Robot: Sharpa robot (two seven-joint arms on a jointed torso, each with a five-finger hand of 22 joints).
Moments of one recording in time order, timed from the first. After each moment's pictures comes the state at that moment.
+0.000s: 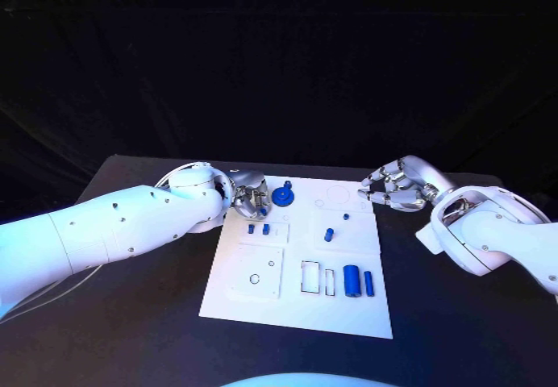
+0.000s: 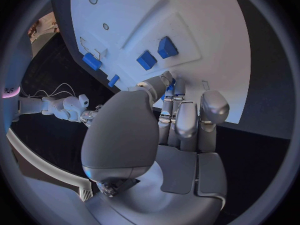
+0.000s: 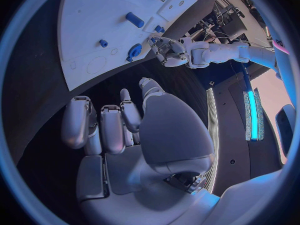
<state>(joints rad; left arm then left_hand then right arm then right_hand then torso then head) 1.18 -0.72 0.03 1.34 -1.46 -0.01 -0.18 1.44 -0.20 0.55 0.05 0.05 1.14 0.12 0.13 0.17 1.20 0.06 0.24 0.15 1.44 -0.02 1.27 1.04 0.12 1.30 0.08 1.24 1.06 1.29 -0.94 -0.12 1.67 -1.05 -0.51 -0.15 1.36 -0.09 0.04 0.27 0.48 0.97 0.14 0.20 0.17 1.30 0.05 1.29 1.25 1.46 -0.01 1.35 1.25 0.07 1.39 0.09 1.24 1.31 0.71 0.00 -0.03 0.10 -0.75</state>
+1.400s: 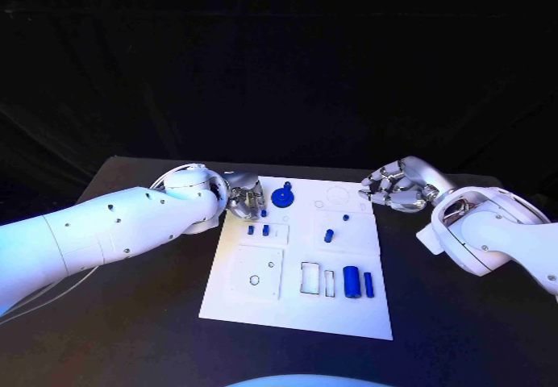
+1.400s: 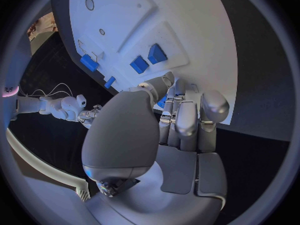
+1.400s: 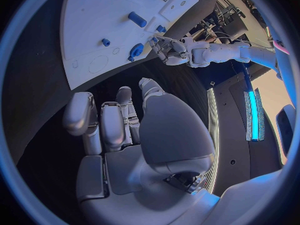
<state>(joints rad) 1.18 -0.74 0.03 1.33 -1.46 0.00 -0.19 1.42 -0.22 0.56 0.04 0.05 1.04 0.13 0.07 0.12 1.21 0.06 0.21 0.15 1.43 -0.01 1.27 1.02 0.12 1.30 0.08 1.23 1.05 1.29 -0.94 -0.12 1.65 -1.05 -0.51 -0.15 1.36 -0.09 0.05 0.28 0.48 0.96 0.14 0.20 0.17 1.02 0.05 0.87 0.82 1.47 -0.02 1.24 1.15 0.08 1.35 0.09 1.11 1.30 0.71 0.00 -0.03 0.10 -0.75</state>
